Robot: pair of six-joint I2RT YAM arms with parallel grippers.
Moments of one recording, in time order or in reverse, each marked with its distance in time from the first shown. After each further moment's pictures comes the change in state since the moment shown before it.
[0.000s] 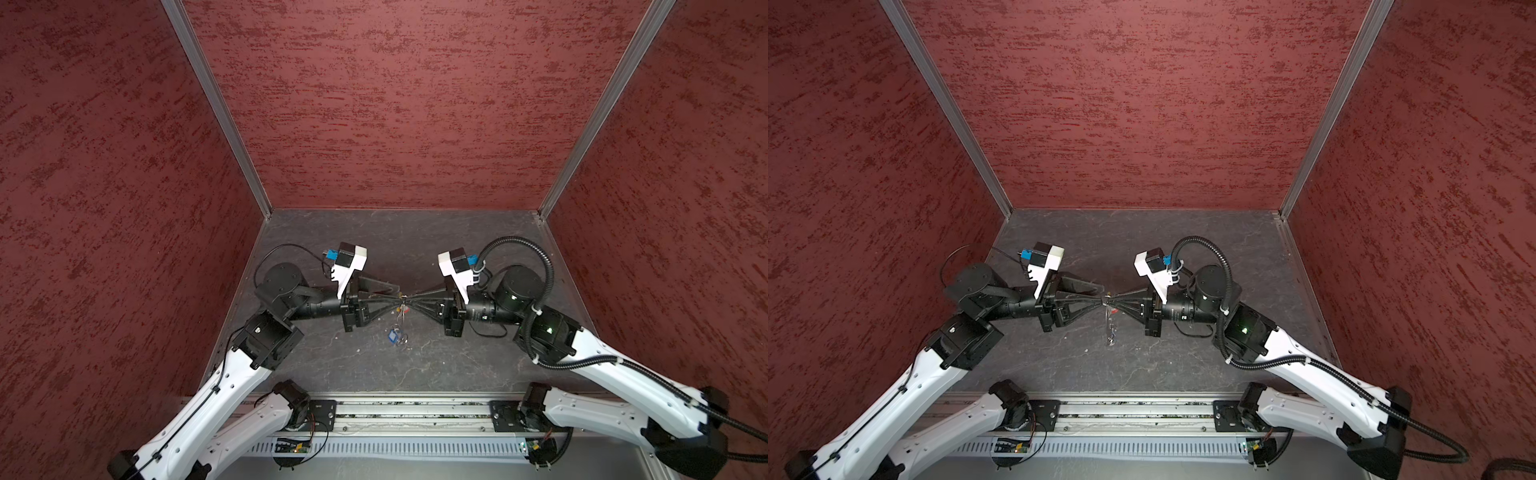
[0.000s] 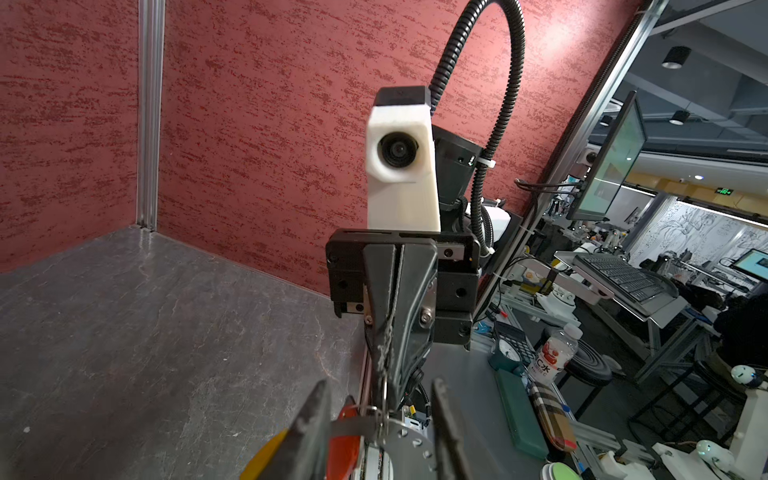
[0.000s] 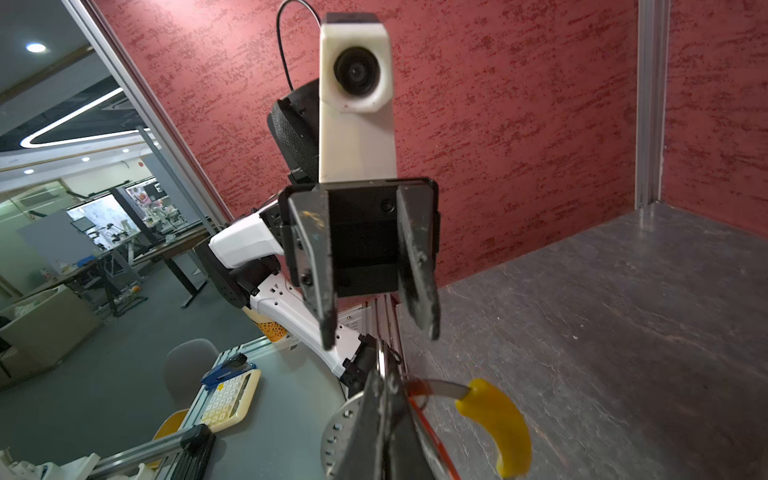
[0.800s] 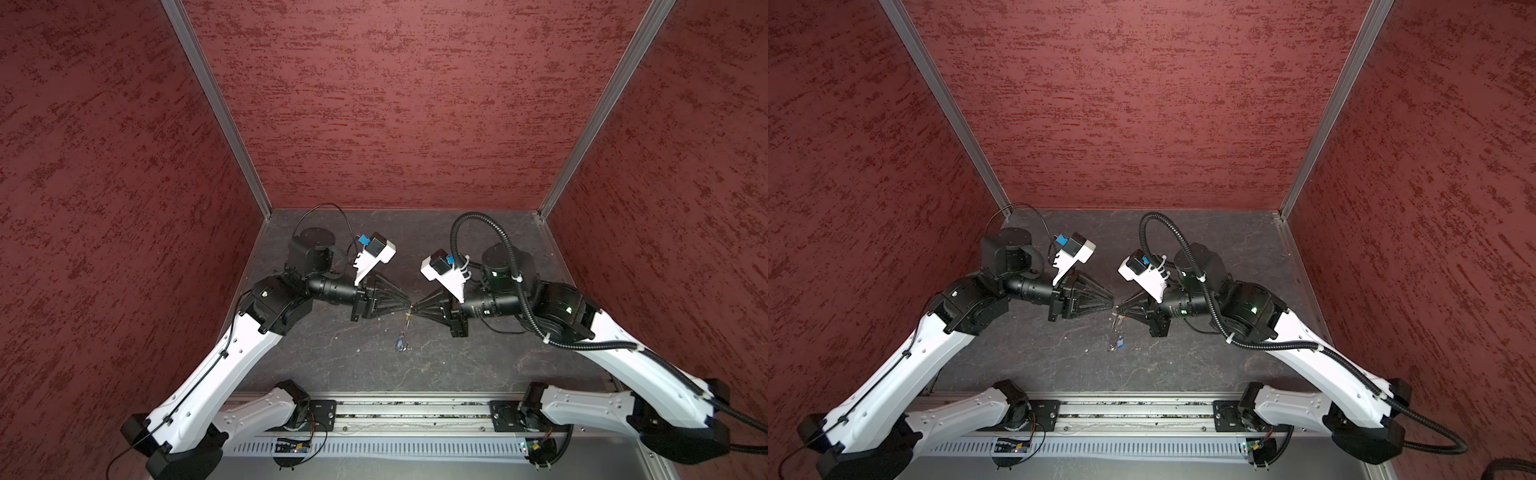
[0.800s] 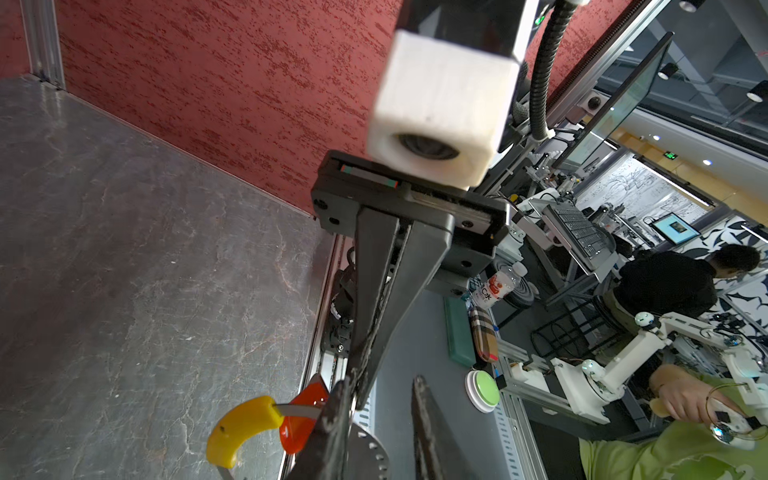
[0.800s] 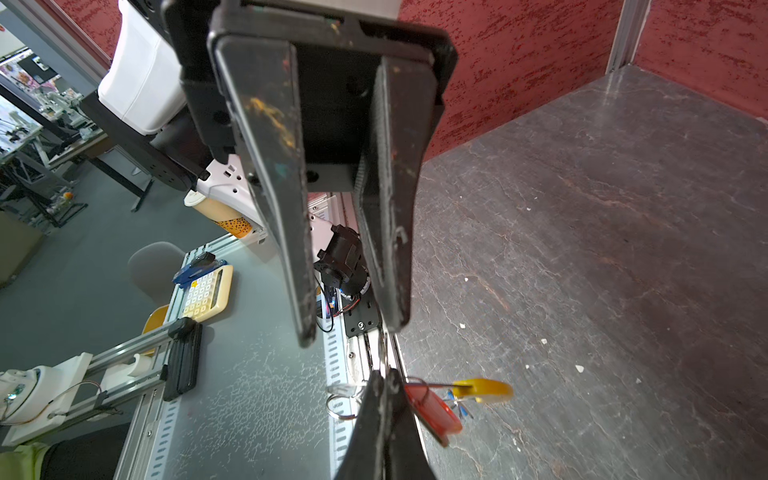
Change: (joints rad) left arm -0.026 0.256 0.349 -0.586 0.149 0.221; right arm 0.000 0.137 0.371 -0.676 0.018 -0.242
